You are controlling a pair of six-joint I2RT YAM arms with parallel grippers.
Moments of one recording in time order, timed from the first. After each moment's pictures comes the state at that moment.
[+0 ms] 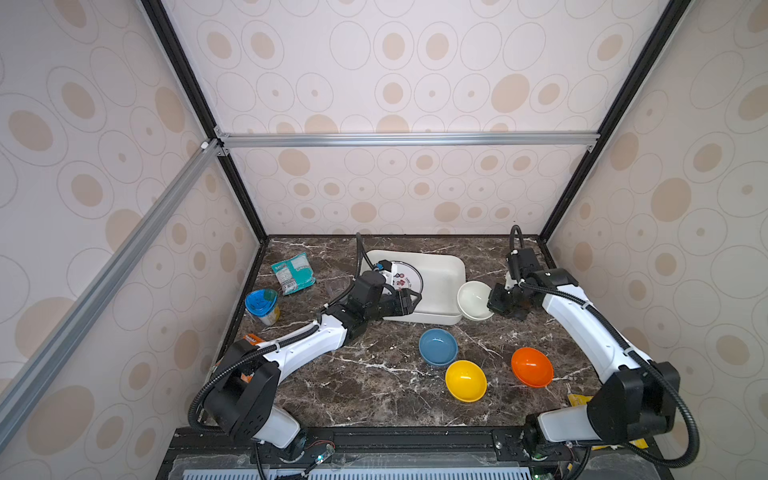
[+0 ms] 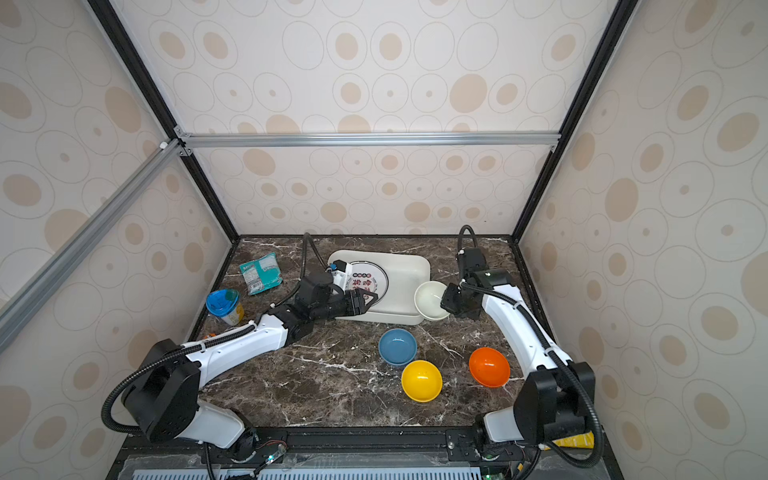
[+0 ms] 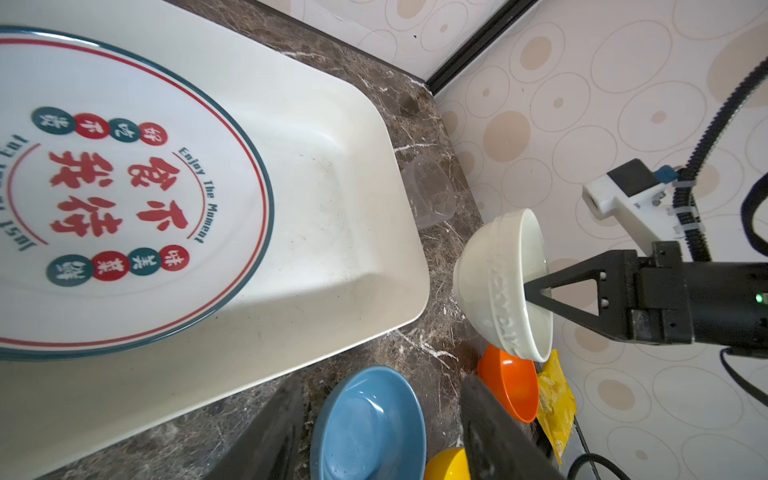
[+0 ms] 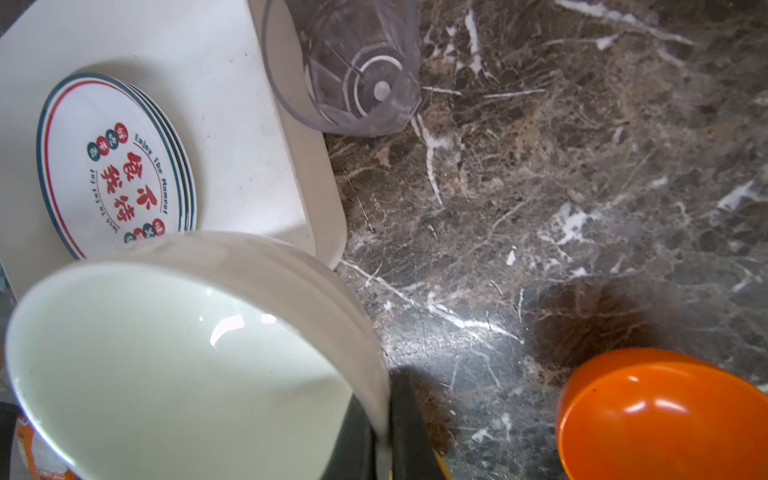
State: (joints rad) left arm -0.63 1.49 0.93 0.09 0.26 -0.71; right arm 0.18 1.45 1.27 -1.00 -0.11 0.62
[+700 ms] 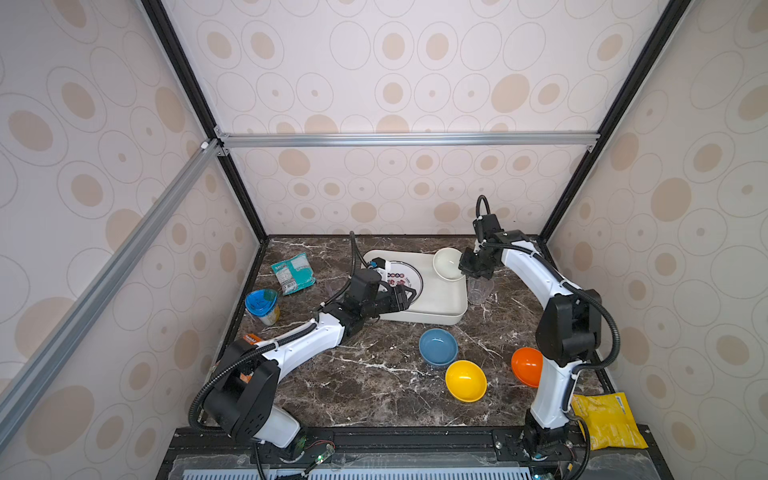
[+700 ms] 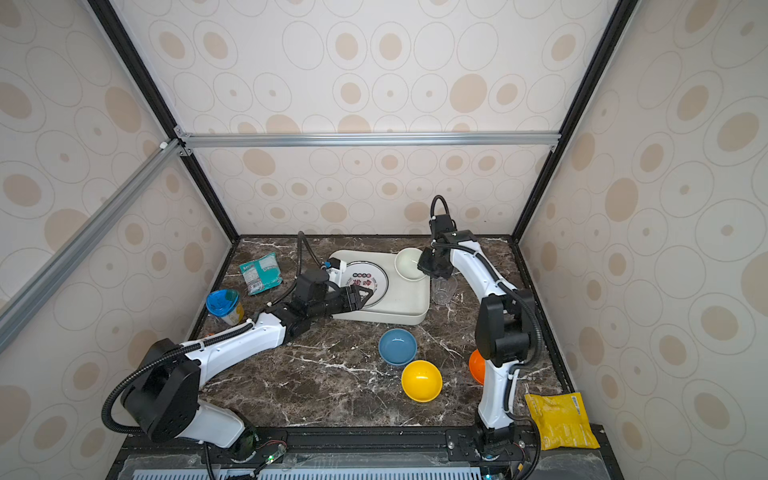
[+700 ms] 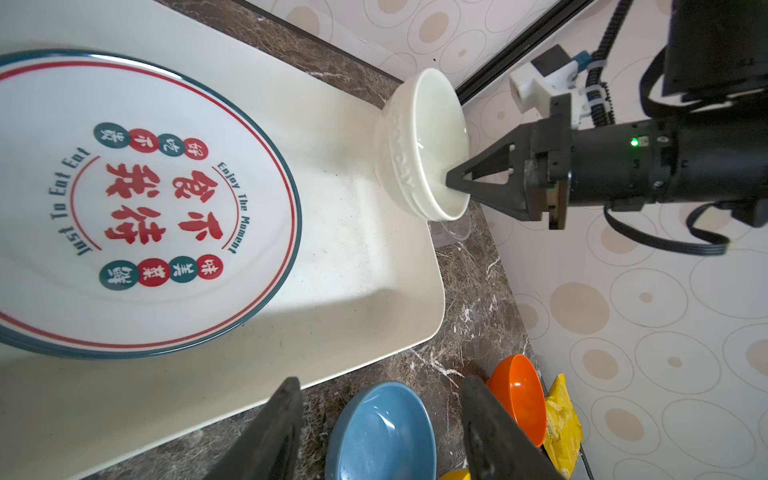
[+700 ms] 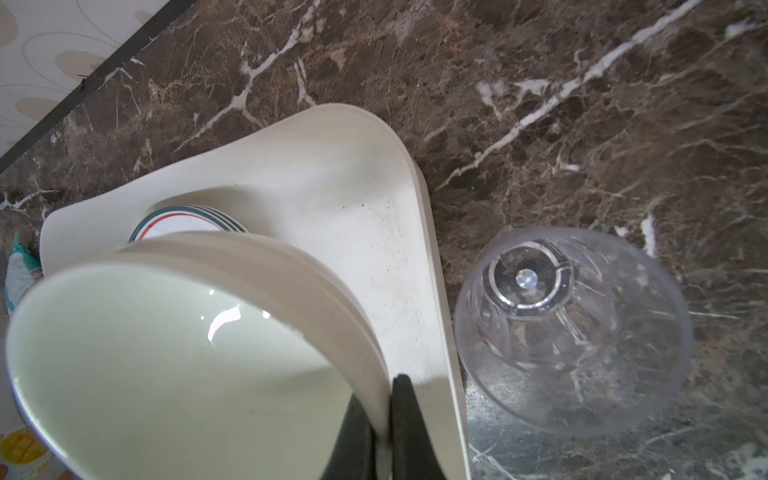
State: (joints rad) left arm -0.60 1.49 0.93 0.09 0.24 -0.73; right arm 0.23 2.00 1.81 -0.94 -0.12 0.62
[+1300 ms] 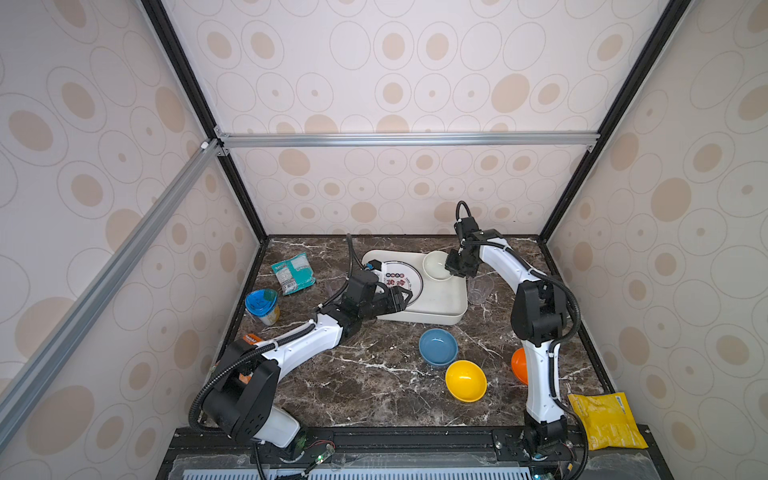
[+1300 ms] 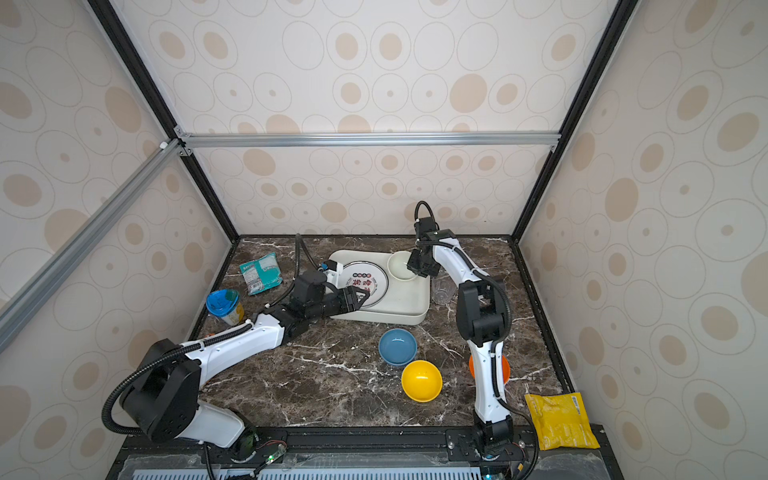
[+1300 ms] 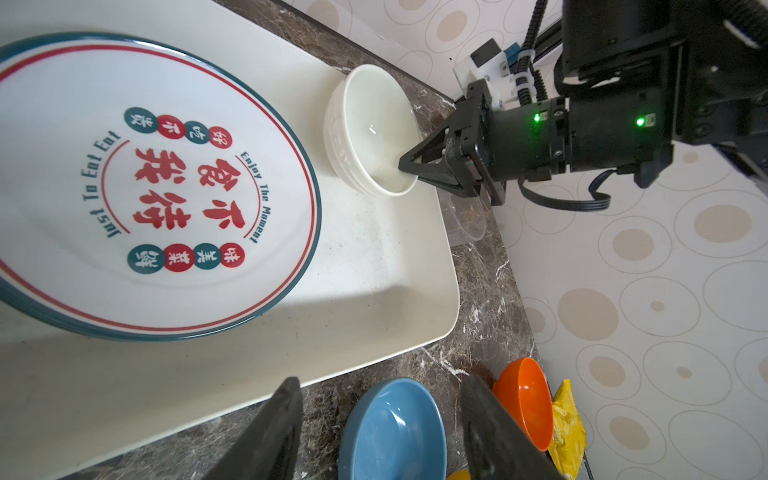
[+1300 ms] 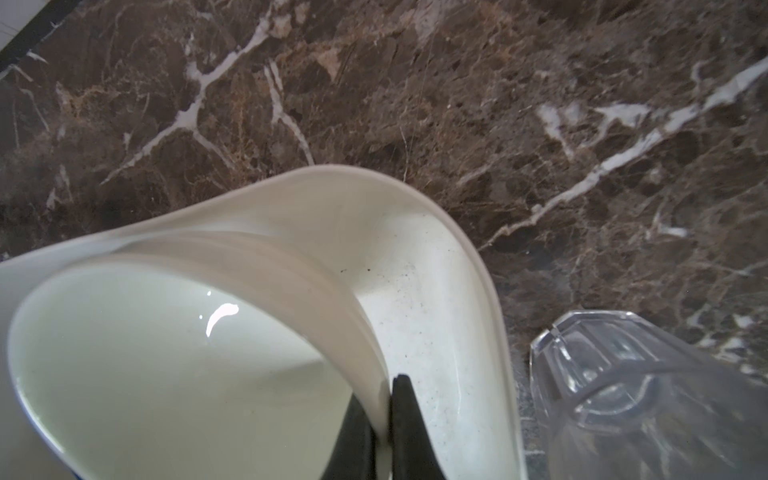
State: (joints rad) left arm -0.58 1.48 0.90 0.09 0.24 -0.75; right arm 0.27 2.25 2.00 -0.95 -0.06 0.65
